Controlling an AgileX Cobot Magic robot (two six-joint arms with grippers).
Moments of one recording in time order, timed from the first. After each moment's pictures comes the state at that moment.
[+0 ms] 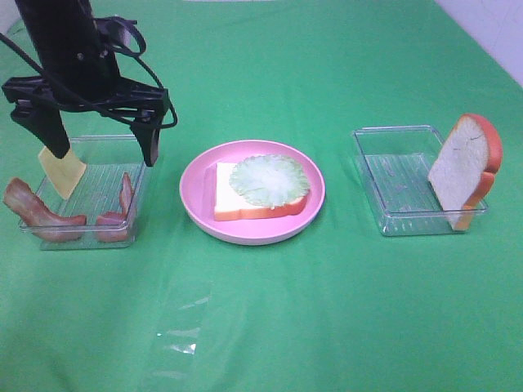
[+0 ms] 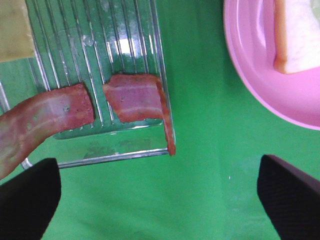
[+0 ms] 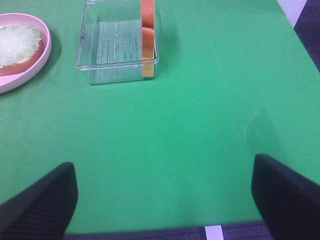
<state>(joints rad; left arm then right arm) -0.39 1.99 -1.65 -0.01 1.22 -0.28 -0.02 0.00 -0.46 -0.04 1.10 0.02</state>
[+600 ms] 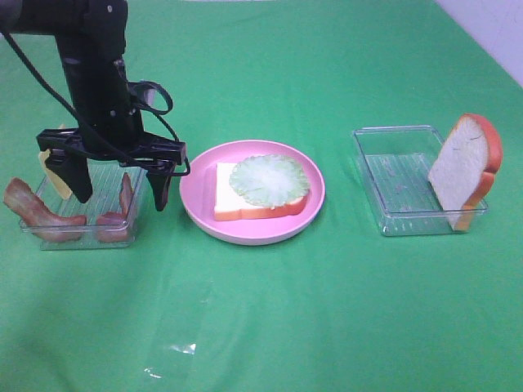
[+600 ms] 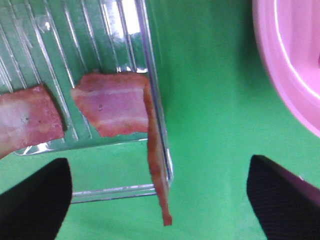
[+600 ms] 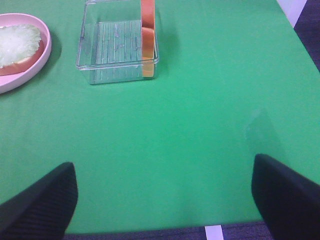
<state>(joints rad) -0.39 2.15 -1.65 -0.04 1.20 -0.27 -0.02 0.00 -0.46 -0.04 1.10 0.02</state>
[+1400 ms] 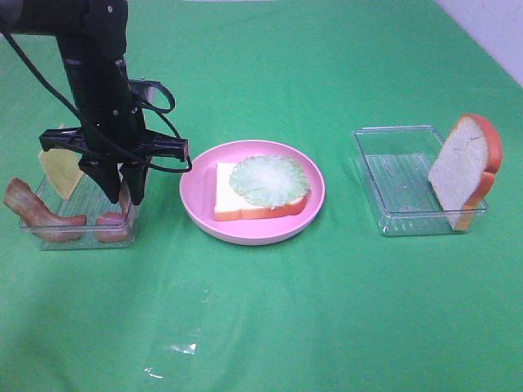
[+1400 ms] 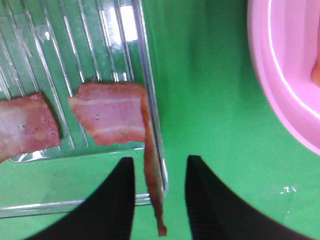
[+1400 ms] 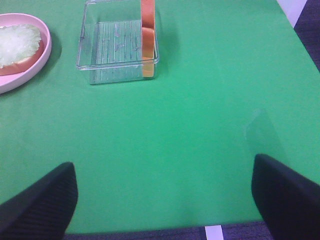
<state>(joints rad) -0.39 2.15 -1.65 -0.04 1.17 -0.29 -0.02 0.00 -0.46 -0.04 1.10 0.02</state>
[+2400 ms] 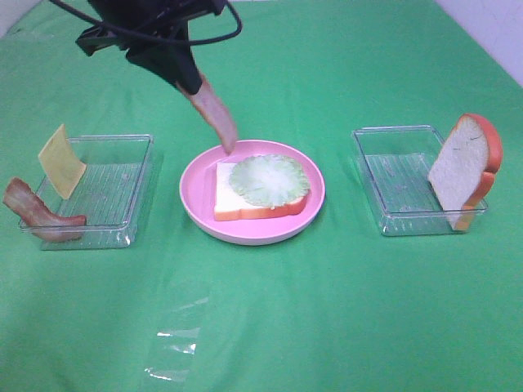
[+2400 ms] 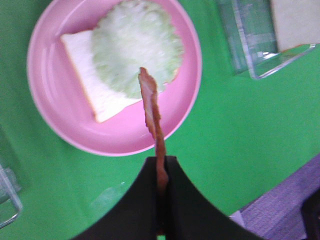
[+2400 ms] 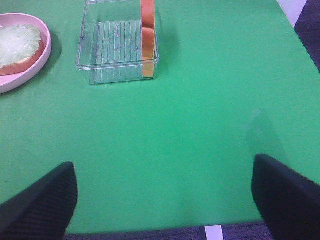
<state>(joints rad) -0.40 2.00 -1.89 -0.45 1.22 -0.03 -0.02 0.00 -0.46 -0.04 1.10 0.02</state>
